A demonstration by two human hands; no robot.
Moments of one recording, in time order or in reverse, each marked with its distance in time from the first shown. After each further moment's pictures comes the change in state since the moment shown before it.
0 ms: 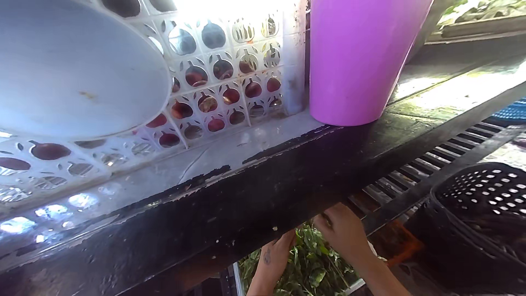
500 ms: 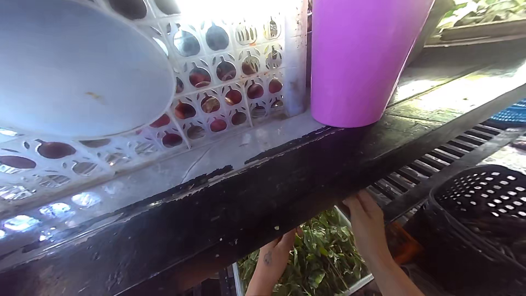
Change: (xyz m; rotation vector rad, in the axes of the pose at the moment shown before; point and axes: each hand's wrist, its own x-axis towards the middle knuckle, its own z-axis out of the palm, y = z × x) left_hand 0.001 -0.002 -0.003 0.145 0.011 0.051; right_hand 0.018 0.007 -0.021 0.633 0.281 0.403
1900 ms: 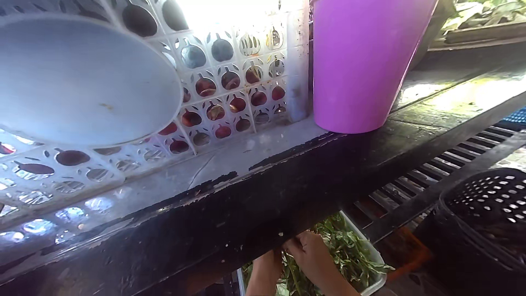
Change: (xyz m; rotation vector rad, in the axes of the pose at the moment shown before) left_hand 0.009 0.006 0.003 -0.702 0.511 -0.343; right_hand -0.077 0.016 0.072 -0.126 -0.530 -0.019
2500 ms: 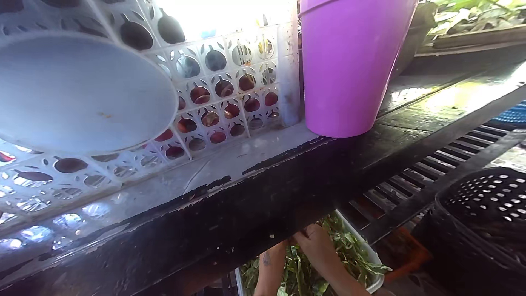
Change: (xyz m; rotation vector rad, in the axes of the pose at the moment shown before) left_hand 0.000 -0.011 -0.005 0.478 -0.205 0.227; right_hand 0.017 -0.009 -0.025 0.012 -0.005 0.281
